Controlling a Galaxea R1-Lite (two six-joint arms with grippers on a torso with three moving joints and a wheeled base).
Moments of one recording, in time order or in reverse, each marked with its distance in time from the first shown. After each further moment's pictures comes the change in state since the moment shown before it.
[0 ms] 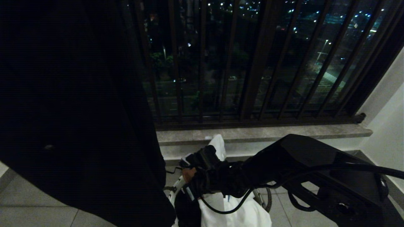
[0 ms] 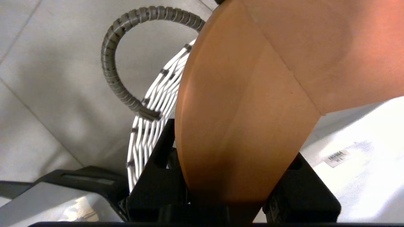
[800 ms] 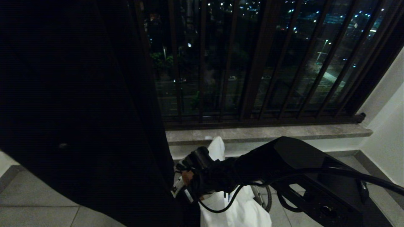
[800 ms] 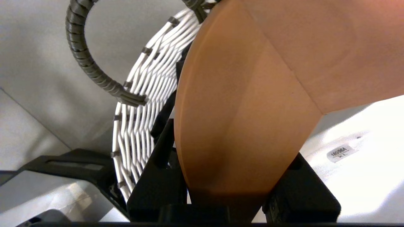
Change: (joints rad) left arm 0.000 0.000 0.000 0.000 0.000 0.000; right arm 0.013 0.062 -0.162 0.230 -0.067 -0.001
